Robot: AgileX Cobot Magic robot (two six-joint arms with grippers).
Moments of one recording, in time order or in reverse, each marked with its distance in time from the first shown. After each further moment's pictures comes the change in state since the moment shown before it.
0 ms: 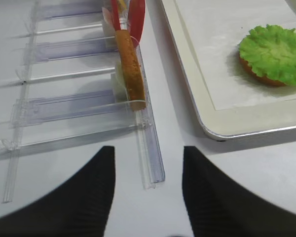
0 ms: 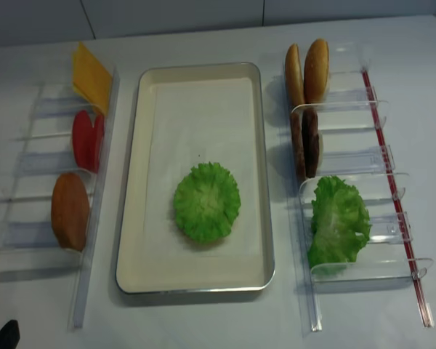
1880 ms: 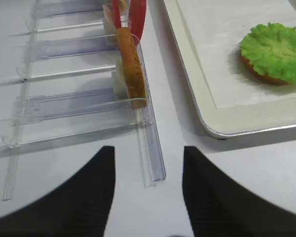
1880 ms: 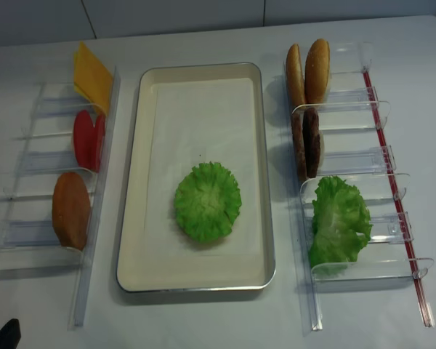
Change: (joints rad) left arm 0.000 0.000 0.003 0.000 0.000 0.000; right arm 0.000 -0.002 0.000 0.001 -0.001 0.000
